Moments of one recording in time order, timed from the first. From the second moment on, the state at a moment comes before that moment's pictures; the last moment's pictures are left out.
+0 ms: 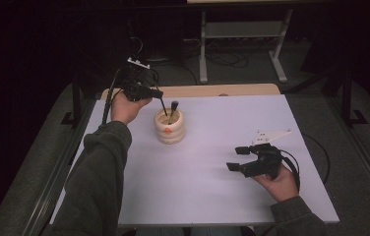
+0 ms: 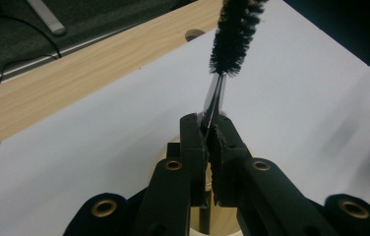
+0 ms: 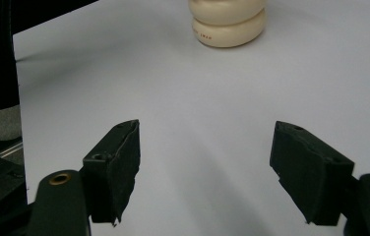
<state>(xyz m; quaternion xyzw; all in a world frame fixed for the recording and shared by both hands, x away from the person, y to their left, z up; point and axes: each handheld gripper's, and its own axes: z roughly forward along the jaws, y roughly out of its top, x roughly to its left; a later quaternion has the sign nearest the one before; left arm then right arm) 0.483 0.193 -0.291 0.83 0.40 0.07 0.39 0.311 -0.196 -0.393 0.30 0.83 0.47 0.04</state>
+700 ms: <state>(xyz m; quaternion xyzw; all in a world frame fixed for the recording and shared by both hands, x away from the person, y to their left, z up) 0.479 0.191 -0.319 0.83 0.40 0.06 0.37 0.310 -0.193 -0.393 0.30 0.83 0.47 0.04</state>
